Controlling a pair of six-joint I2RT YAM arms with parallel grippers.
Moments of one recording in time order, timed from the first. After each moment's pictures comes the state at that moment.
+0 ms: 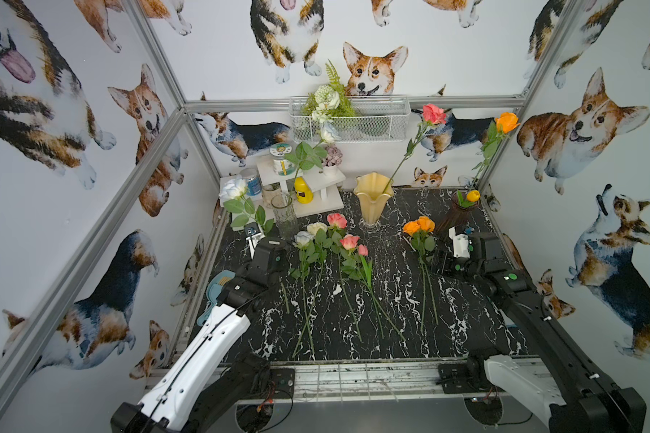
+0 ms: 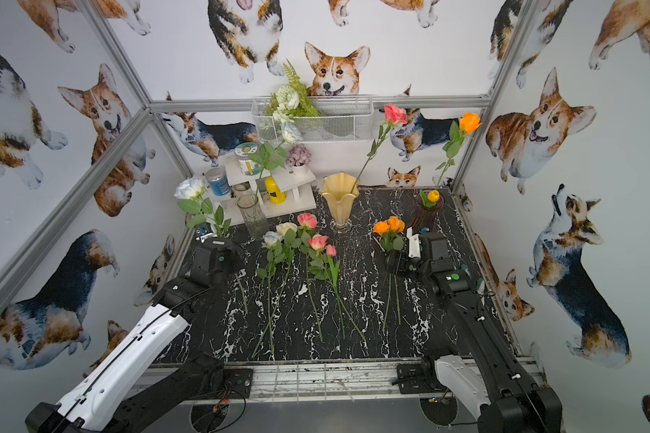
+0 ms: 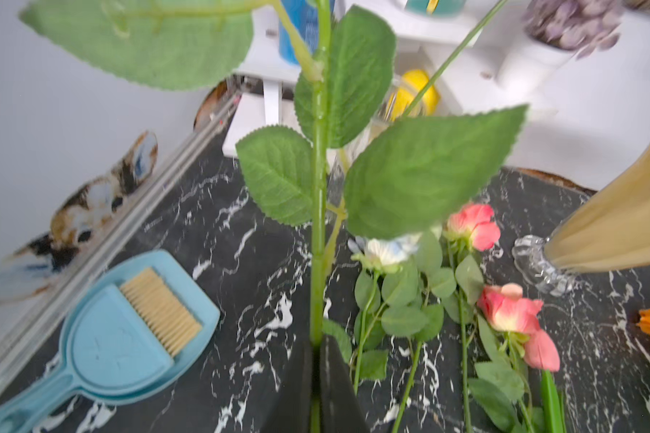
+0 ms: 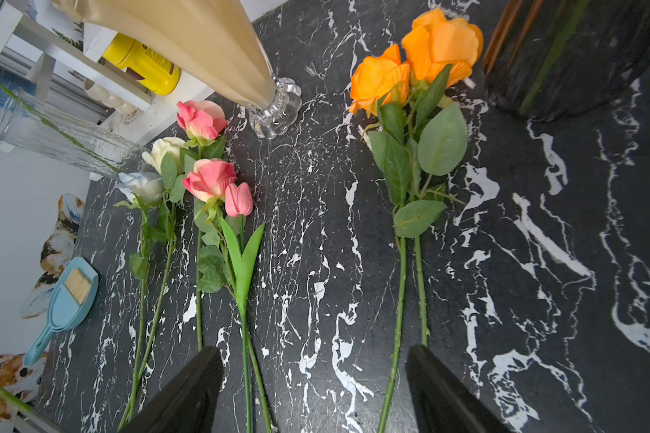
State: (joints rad) left arm -0.39 0.94 0.90 -0.56 -0.58 -0.49; right arm 0.12 0.93 0.77 -0.58 -0.27 0.41
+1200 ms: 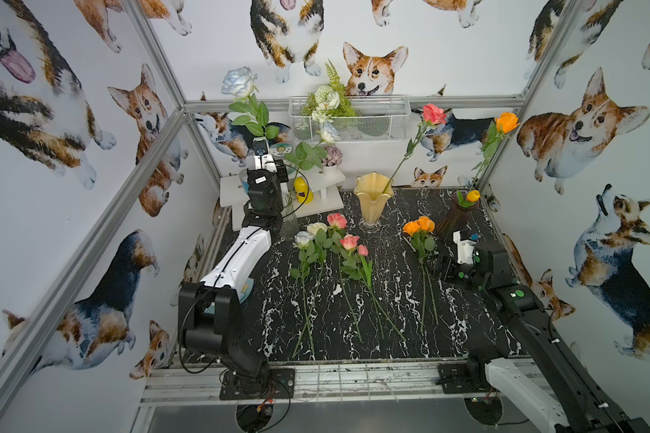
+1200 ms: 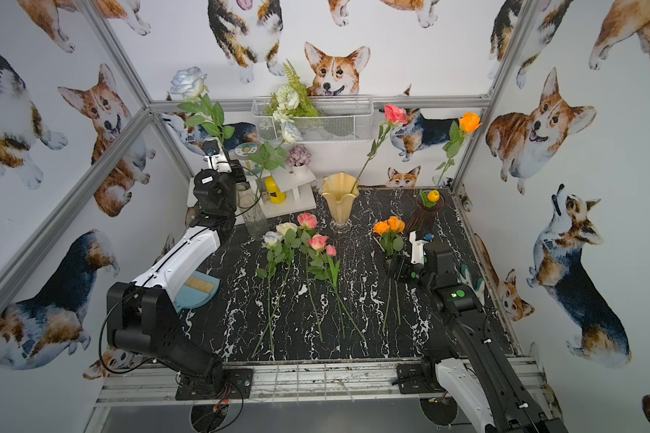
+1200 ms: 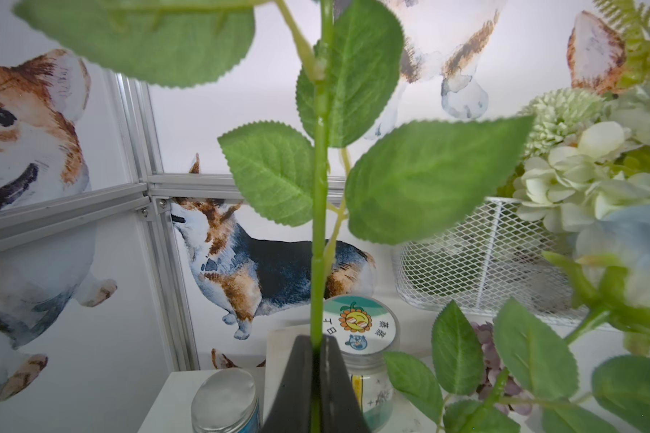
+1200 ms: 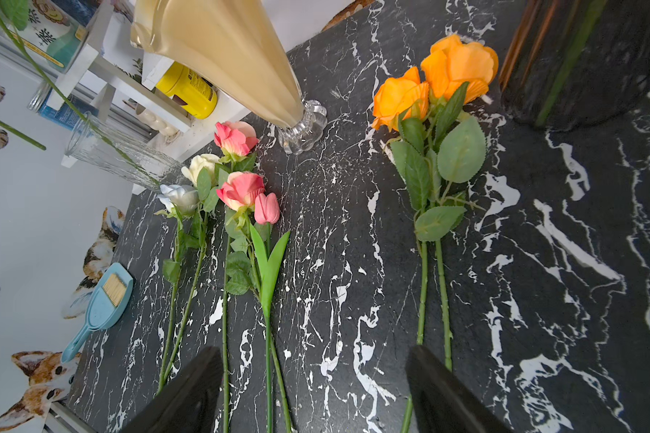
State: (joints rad) left arm -0.14 1.61 1.32 0.50 -0.35 0.06; right arm 0.13 0.79 0.69 -0.52 -0.29 0.46
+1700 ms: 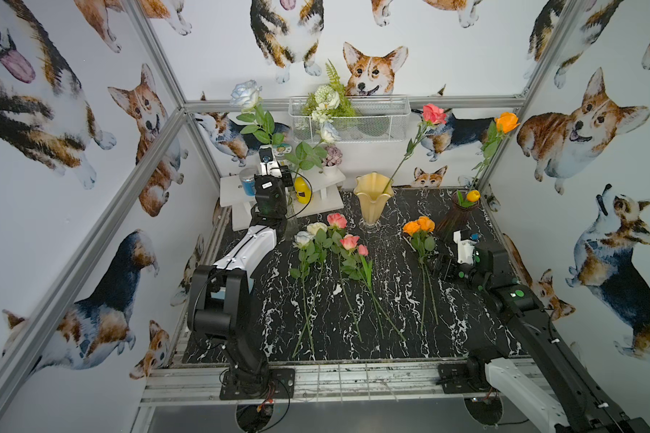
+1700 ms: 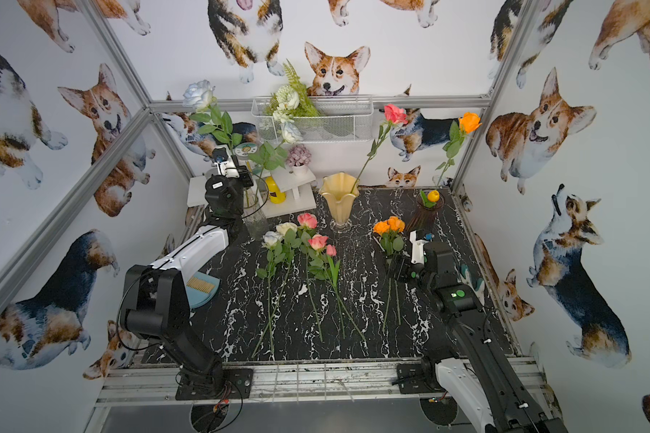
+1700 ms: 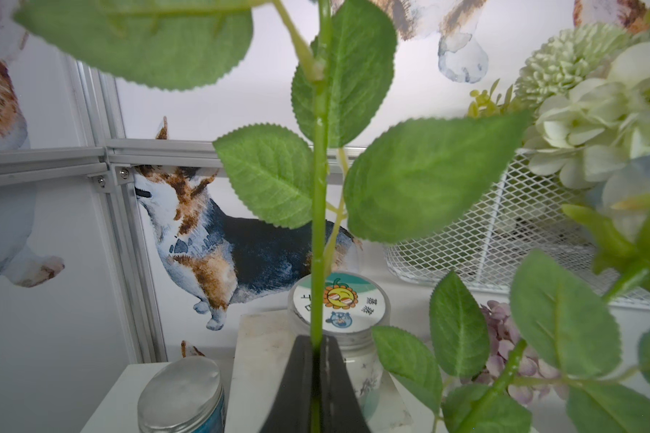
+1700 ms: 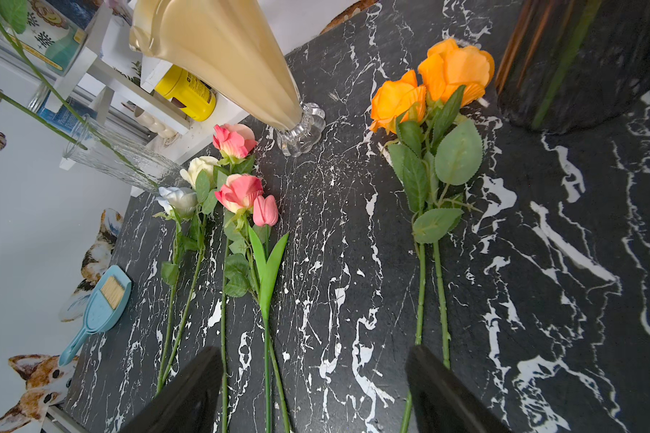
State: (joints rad) left arm -0.14 1.71 1.26 0.63 -0.31 0.02; right arm 0.13 0.79 0.69 -0.51 -0.29 0.47
